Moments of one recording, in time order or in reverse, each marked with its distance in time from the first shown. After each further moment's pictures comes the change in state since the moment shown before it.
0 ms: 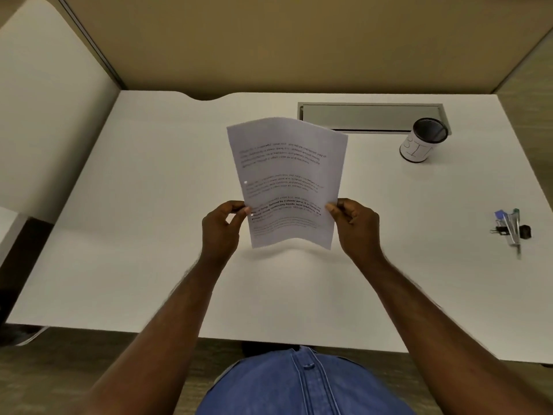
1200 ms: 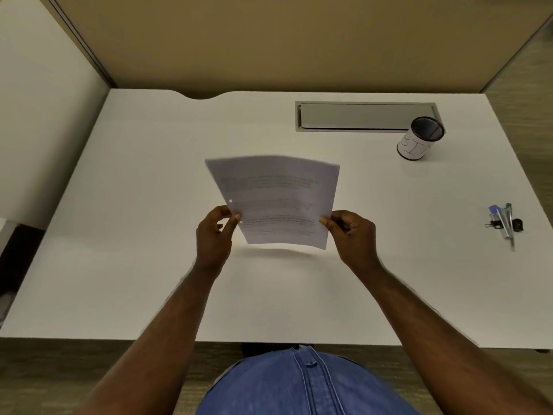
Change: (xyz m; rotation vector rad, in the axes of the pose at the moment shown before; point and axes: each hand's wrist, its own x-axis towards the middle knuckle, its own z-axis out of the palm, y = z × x) left_hand 0.002 -0.029 -0.023 -0.151 -0.016 -0.134; right_hand -0.022 0.004 0.025 0.061 -0.005 0.026
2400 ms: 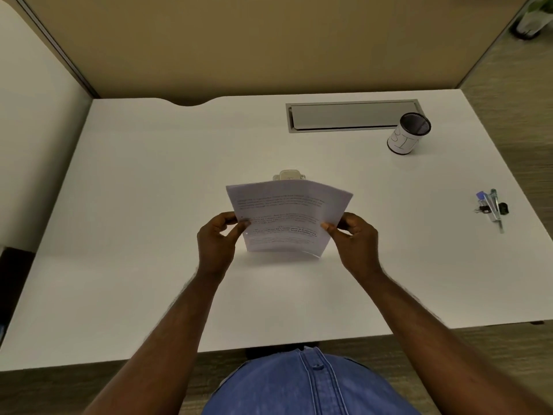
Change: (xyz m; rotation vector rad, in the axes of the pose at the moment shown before) left_hand 0.011 -0.010 -0.020 -0.056 -0.086 0.066; right_hand -0.023 -0.010 0.022 -0.003 0.116 0.066
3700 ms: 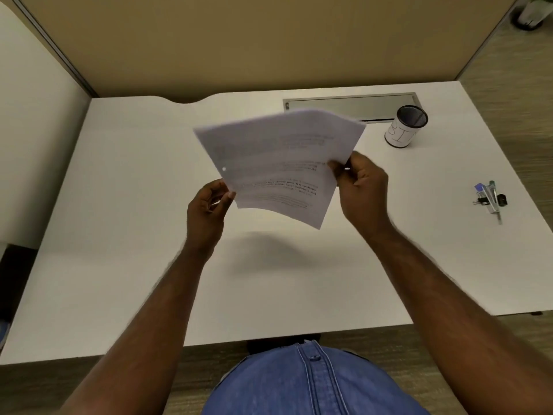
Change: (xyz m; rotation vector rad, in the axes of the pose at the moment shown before) left_hand 0.021 0.034 -0.009 -0.102 -0.044 0.042; right_hand 0.043 -0.092 -0.011 0.040 0.052 -0.214
